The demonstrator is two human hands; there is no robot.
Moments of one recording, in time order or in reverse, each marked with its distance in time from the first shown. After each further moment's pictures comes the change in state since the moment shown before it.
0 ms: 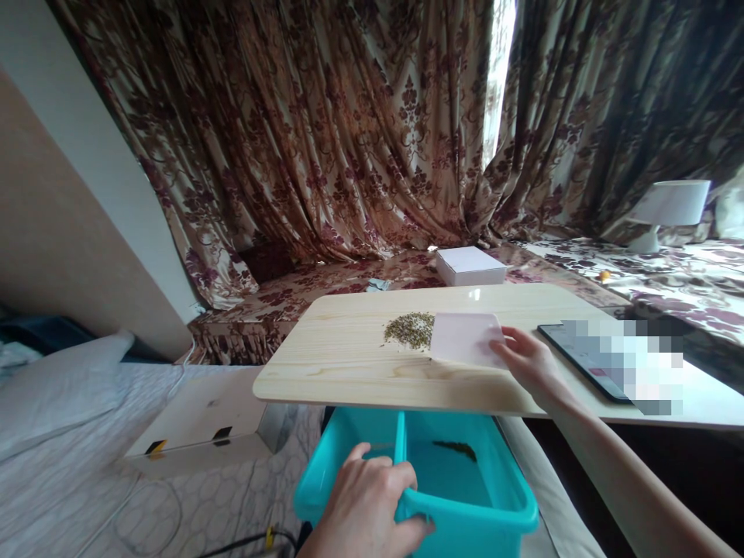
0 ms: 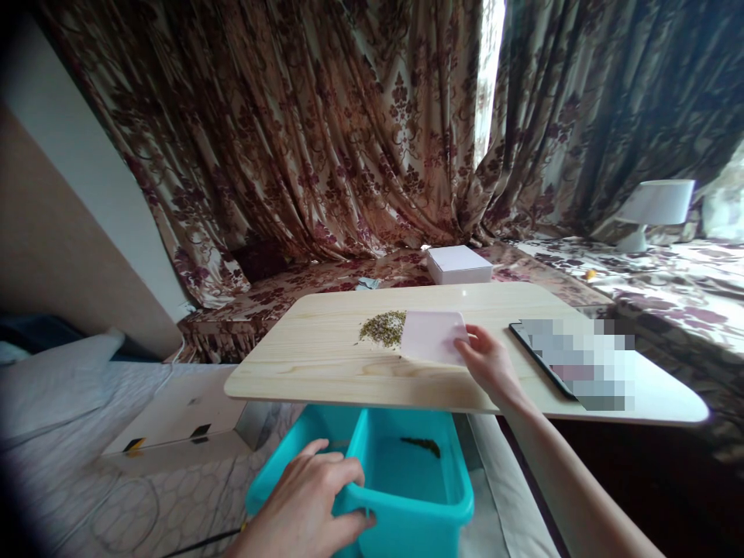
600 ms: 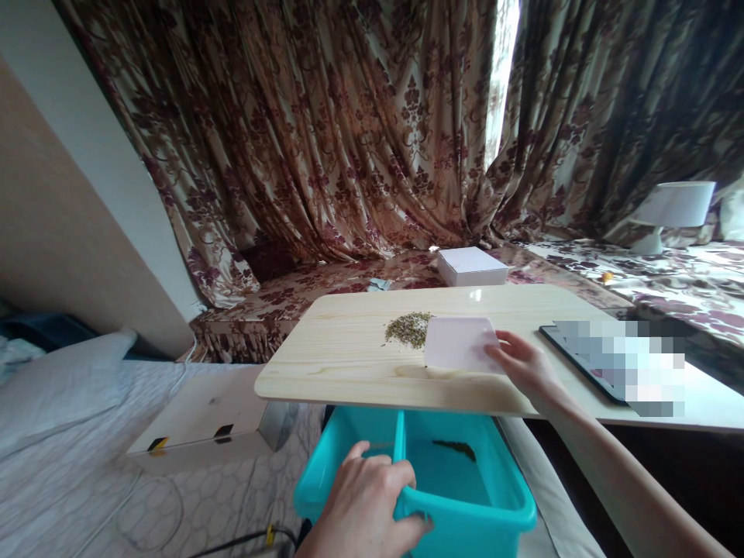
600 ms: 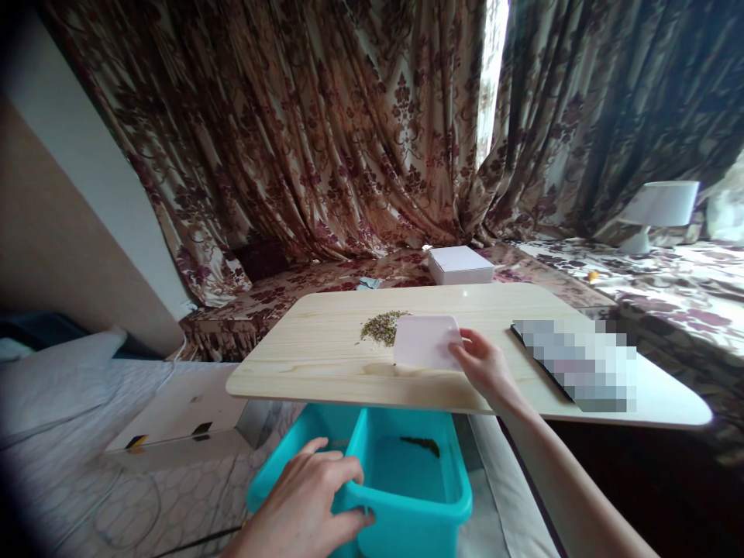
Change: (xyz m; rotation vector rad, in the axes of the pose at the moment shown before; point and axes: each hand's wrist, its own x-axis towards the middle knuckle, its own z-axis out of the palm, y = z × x) left_hand 0.000 0.003 -0.003 -0.010 0.018 -0.002; right_hand -0.001 0.005 0.002 0.037 -0.064 0.002
